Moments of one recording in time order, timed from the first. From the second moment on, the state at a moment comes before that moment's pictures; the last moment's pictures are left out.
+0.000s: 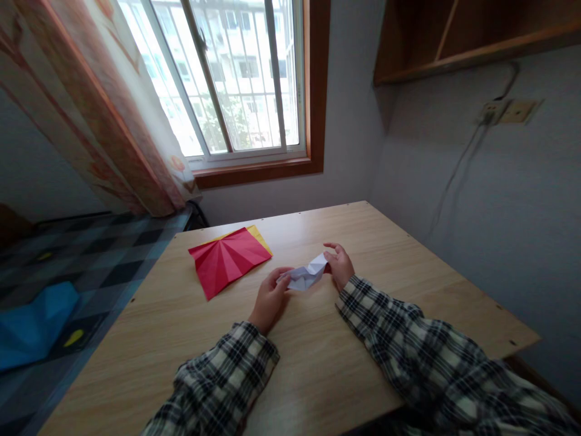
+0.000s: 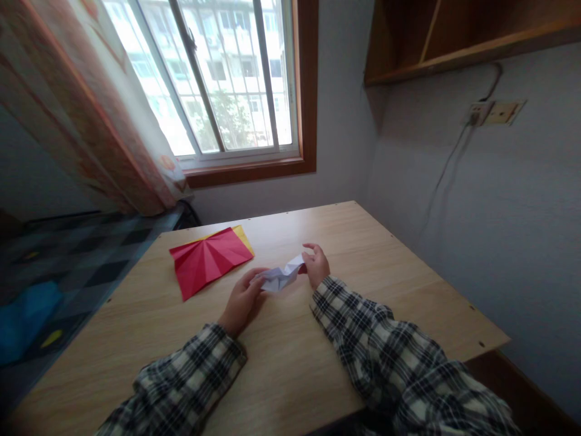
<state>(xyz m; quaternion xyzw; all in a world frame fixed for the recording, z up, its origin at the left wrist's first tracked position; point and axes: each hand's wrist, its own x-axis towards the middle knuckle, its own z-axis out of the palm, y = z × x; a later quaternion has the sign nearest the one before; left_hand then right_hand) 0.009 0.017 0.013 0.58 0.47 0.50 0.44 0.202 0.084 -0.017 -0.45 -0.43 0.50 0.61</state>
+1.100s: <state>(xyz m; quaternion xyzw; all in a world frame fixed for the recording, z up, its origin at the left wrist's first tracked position) 0.011 0.022 0.006 0.59 0.51 0.54 0.33 0.171 0.026 0.010 -0.22 -0.85 -0.17 0.45</state>
